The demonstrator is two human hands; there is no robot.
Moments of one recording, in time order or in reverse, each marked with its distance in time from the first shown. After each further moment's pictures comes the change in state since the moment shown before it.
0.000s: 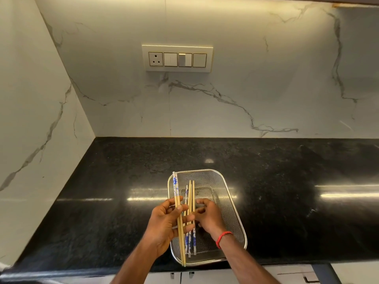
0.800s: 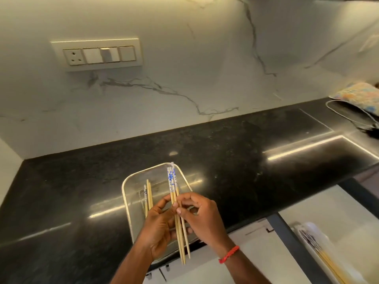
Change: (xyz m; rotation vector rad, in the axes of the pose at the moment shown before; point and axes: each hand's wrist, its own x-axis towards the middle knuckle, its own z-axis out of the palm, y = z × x) left_hand -0.006 -0.029 0.067 0.063 -0.342 -0.146; right_hand -0.105 -0.012 -0.072 0.026 0.252 -0.343
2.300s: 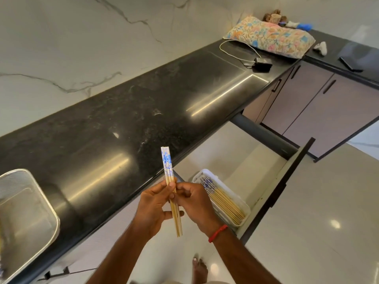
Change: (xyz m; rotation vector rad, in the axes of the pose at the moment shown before) left_hand 0.054 -0.215 0.281 0.462 -0.091 -0.142; right_hand -0.126 0.154 -0.283 0.213 0.277 0.382
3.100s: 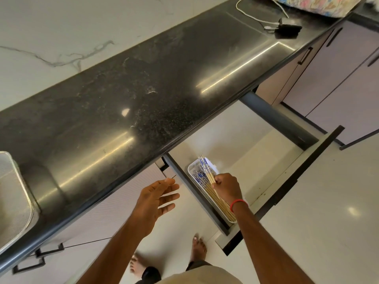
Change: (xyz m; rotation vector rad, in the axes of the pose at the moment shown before) left_hand 0.037 -0.044 0.038 0.123 0.148 -0.198; right_hand 0.090 0.156 -0.125 -0.654 0.053 0.231
